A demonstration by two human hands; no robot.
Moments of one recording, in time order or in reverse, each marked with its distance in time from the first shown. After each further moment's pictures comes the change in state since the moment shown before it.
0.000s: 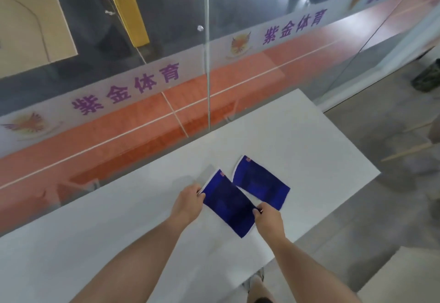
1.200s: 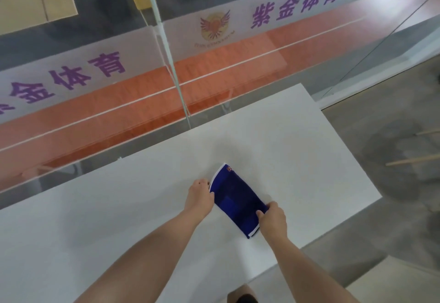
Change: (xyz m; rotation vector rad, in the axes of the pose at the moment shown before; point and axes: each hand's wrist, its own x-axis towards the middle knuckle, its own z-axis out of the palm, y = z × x) left_hand 0.093 0.097 0.109 0.049 -0.049 -0.125; right_hand 0.127 0.042 -0.068 -0.057 -0.046 0.151
